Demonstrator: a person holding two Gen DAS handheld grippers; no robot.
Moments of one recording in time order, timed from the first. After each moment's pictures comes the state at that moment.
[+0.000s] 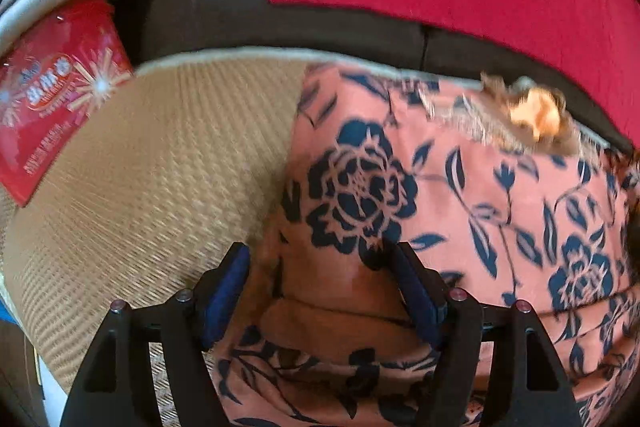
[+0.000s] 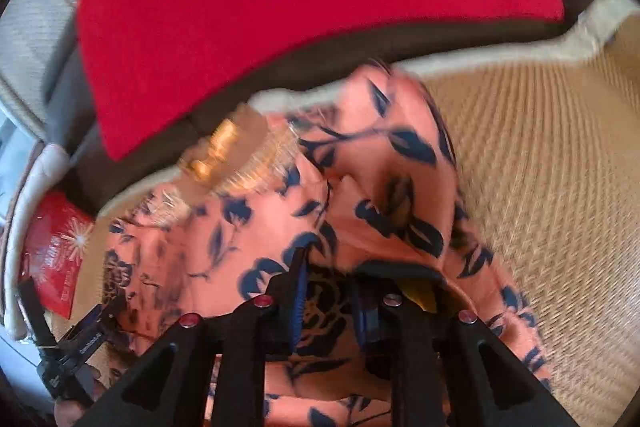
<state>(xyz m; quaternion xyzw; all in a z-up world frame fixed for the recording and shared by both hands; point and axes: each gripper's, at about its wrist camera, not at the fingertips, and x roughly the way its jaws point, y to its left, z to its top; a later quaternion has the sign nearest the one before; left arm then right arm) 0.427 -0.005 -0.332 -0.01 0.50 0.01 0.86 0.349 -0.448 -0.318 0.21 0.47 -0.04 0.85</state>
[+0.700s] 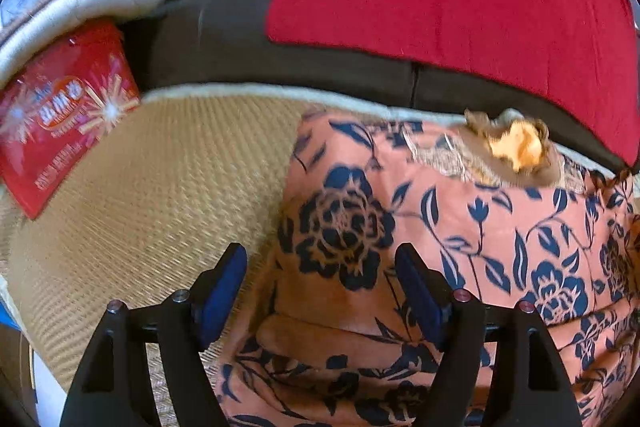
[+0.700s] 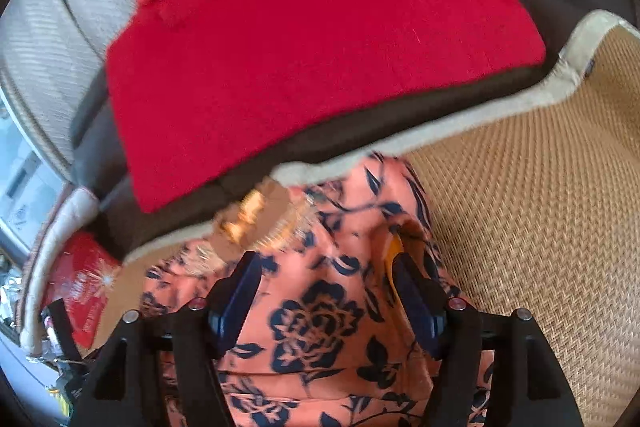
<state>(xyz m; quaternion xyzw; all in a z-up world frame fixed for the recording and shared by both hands) 0.416 -0.005 -0.291 -0.02 0.45 0.01 0.89 0.310 -0.467 -0.269 0.24 0.35 -0.03 0.90</state>
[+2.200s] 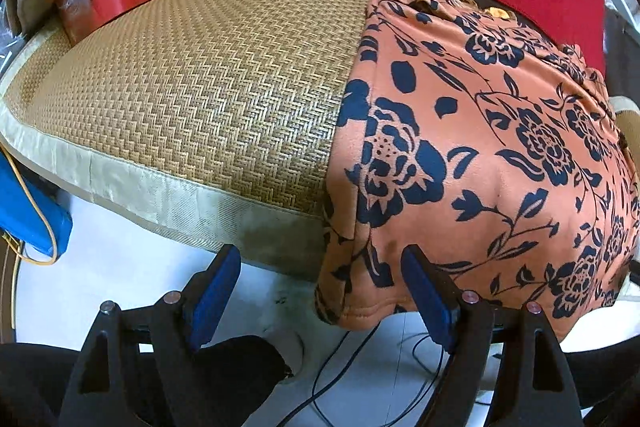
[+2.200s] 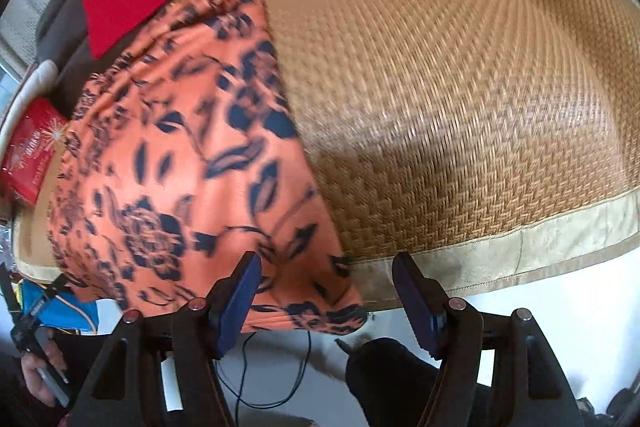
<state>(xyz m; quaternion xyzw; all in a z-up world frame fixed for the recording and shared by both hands) 0.162 0.085 -0.364 -0.07 0.51 -0.02 0.86 0.055 -0.515 -0.369 0.18 0.54 -0.08 0.82</state>
